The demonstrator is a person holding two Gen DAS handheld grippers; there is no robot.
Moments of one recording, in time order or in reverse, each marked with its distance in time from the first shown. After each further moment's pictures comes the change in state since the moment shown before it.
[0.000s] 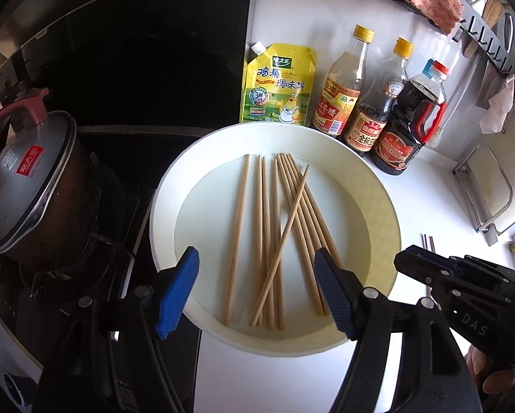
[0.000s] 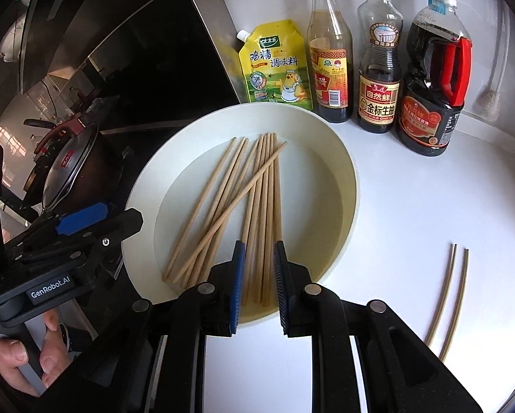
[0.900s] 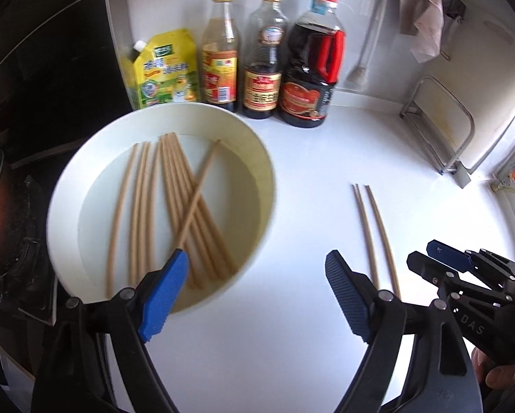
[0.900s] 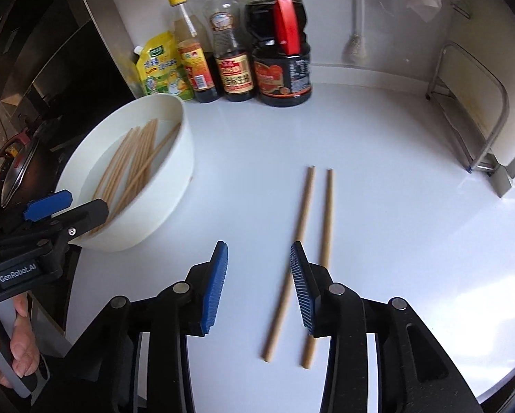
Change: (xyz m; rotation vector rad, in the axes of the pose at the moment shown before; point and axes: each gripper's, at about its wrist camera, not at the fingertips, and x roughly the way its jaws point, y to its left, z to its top) left arm 0.008 -0.139 -0.043 0.212 0.036 -0.090; right arm -0.067 -0.129 -0.100 0.171 -0.039 -0.244
